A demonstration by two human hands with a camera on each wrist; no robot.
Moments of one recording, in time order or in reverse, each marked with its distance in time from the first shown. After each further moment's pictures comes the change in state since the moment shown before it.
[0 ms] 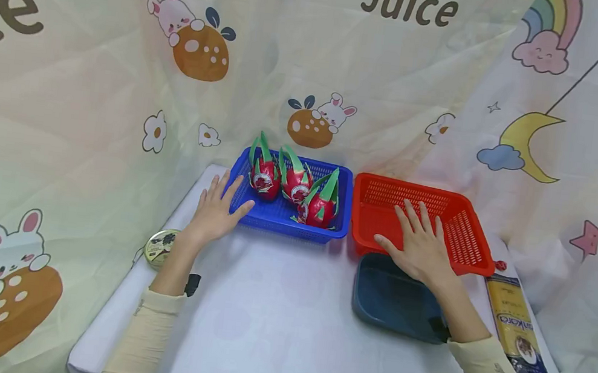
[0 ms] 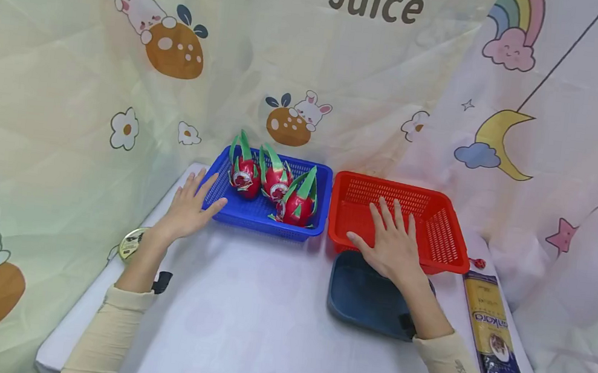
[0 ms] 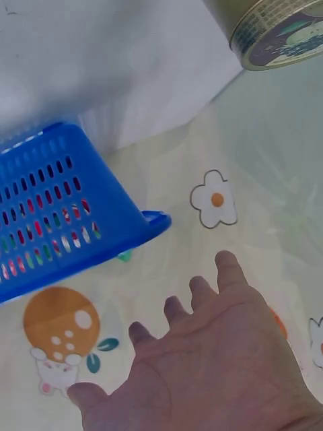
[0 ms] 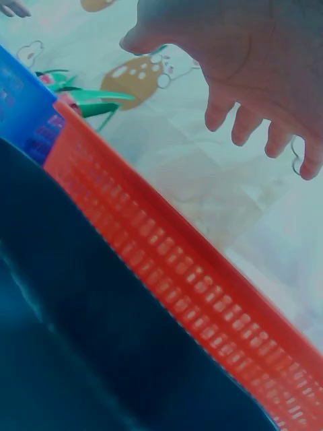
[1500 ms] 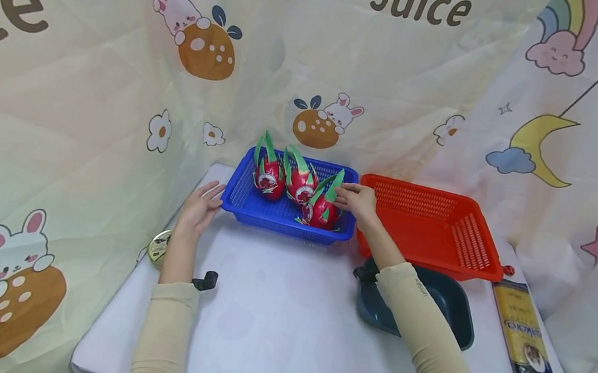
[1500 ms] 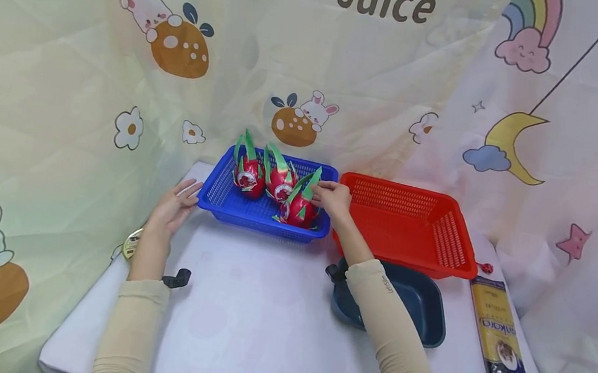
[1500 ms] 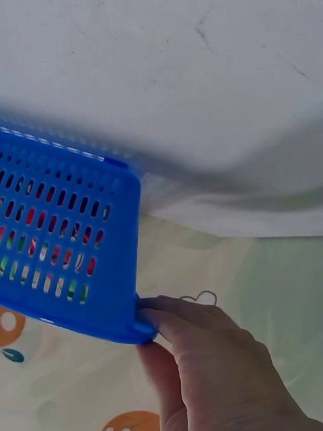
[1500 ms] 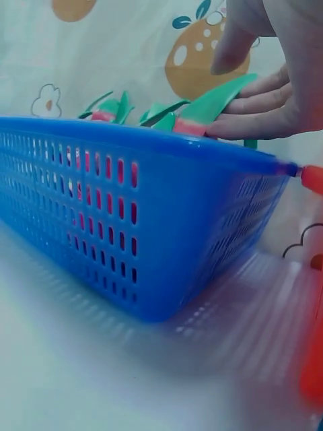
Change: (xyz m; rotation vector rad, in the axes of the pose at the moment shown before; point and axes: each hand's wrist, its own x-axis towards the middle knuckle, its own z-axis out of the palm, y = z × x) left_hand 0.024 -0.055 -0.002 -1.664 0.112 -0.372; right_hand 0.144 -0.095 0.044 1.245 -0.019 0.458
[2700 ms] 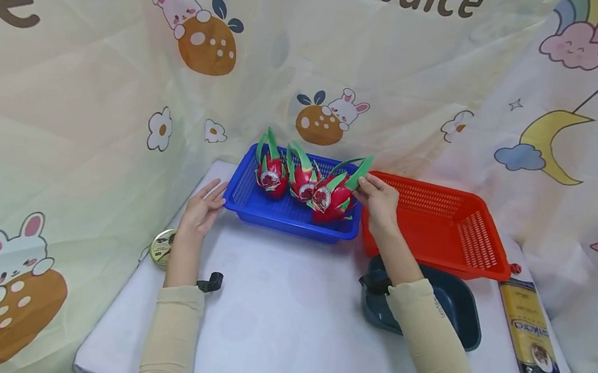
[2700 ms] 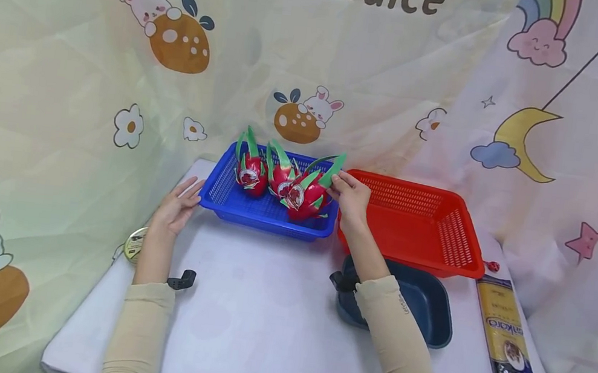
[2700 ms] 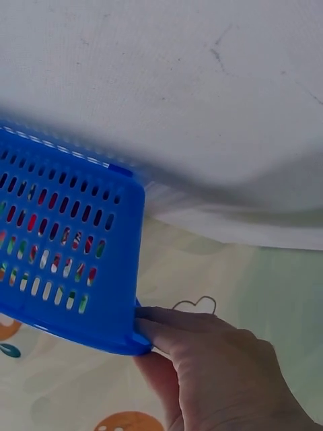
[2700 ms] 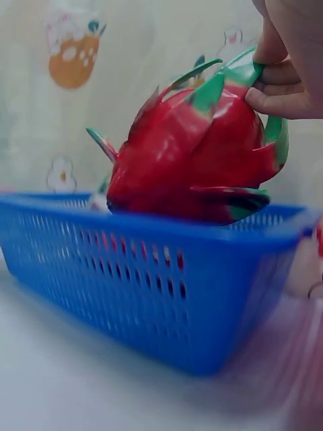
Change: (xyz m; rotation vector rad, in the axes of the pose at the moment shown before) left_hand 0.008 -0.009 -0.013 -0.186 0.027 -0.017; right_hand -0.029 -0.015 -0.012 0.395 0.095 -0.094
